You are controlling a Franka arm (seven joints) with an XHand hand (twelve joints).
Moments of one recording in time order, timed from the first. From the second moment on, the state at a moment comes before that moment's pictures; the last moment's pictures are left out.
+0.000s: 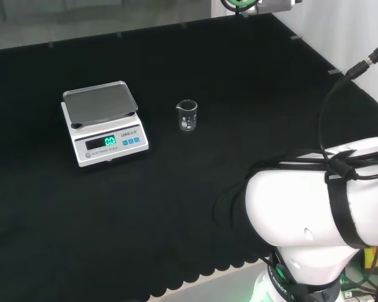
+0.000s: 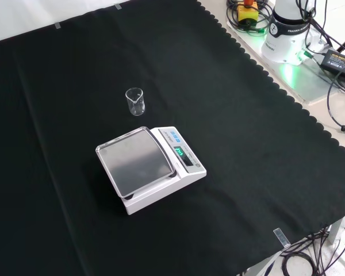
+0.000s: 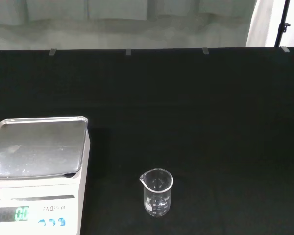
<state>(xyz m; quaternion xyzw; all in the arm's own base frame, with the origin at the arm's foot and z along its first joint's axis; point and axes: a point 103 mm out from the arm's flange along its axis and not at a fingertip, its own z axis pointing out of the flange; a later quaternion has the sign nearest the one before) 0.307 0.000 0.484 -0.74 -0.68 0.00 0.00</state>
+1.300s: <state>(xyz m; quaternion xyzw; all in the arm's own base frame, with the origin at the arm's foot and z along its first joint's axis) 0.360 0.064 0.437 -0.73 -0.69 0.02 0.02</state>
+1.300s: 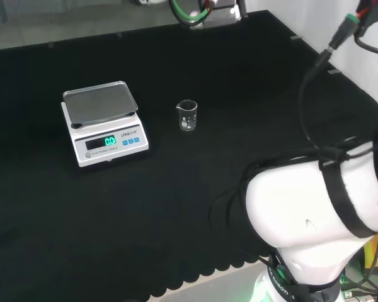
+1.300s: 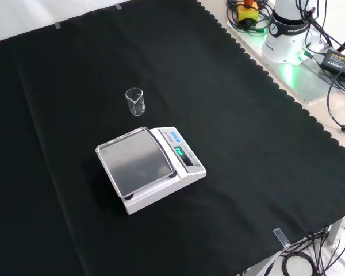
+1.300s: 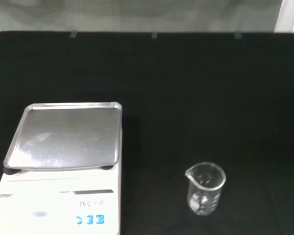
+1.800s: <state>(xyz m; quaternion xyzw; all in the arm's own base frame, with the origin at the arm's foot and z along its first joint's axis) 0.390 0.011 0.415 -0.73 -0.67 -0.07 0.08</state>
